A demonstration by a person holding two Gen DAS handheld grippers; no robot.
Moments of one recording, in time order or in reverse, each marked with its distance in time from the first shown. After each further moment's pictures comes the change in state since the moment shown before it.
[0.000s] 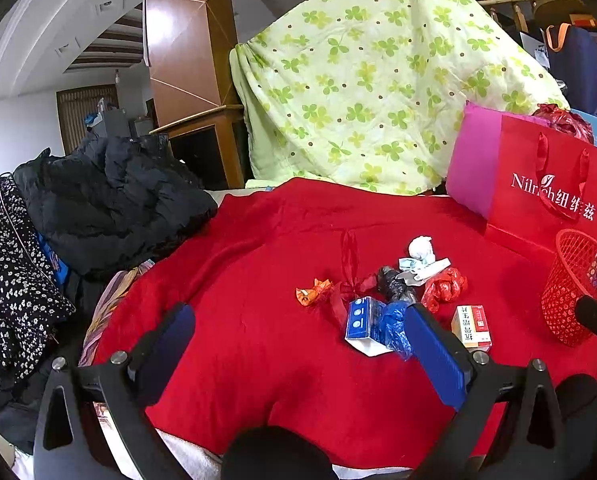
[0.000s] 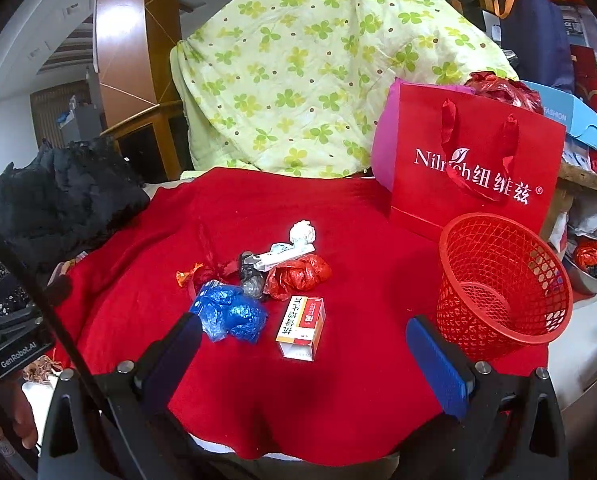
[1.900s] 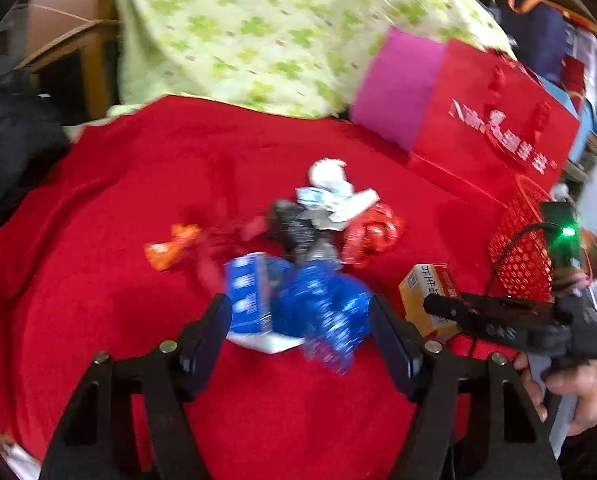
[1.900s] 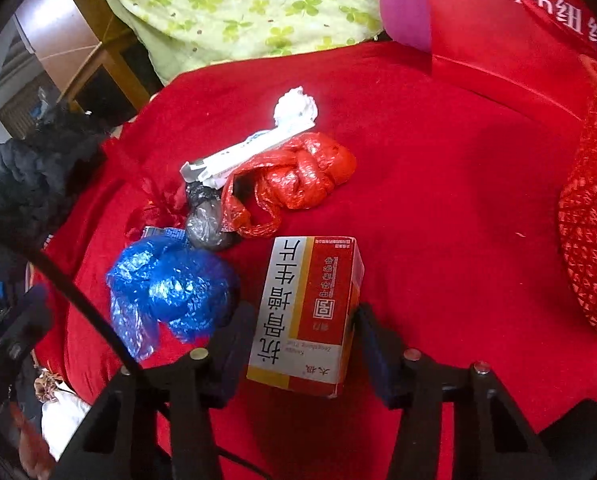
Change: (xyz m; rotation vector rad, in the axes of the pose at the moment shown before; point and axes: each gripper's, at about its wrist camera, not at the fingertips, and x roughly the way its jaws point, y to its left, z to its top) left arm 0.167 -0.059 -0.011 0.034 0.239 -0.508; right arm 0.223 -0.040 -0.039 0.129 0.408 0.068
